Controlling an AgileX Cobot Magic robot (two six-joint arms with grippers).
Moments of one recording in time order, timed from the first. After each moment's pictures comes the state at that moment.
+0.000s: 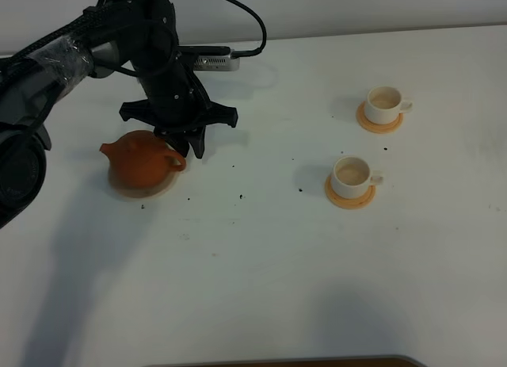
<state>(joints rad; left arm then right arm) -0.34 2.33 -1.91 -0.08 1.13 -0.10 0.09 -0.01 -0.52 0.06 1.12 -0.08</state>
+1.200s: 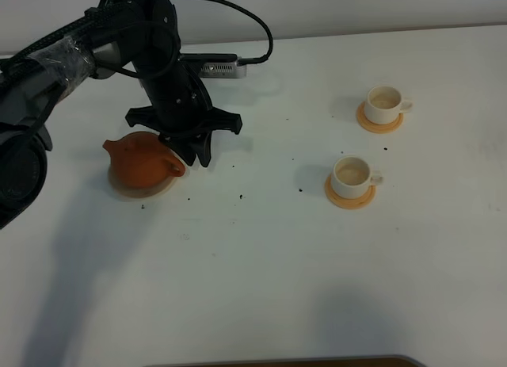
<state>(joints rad) -0.34 2.33 -1.90 -0.15 1.17 -0.03 0.09 -0.01 -0.52 0.06 1.12 -0.08</state>
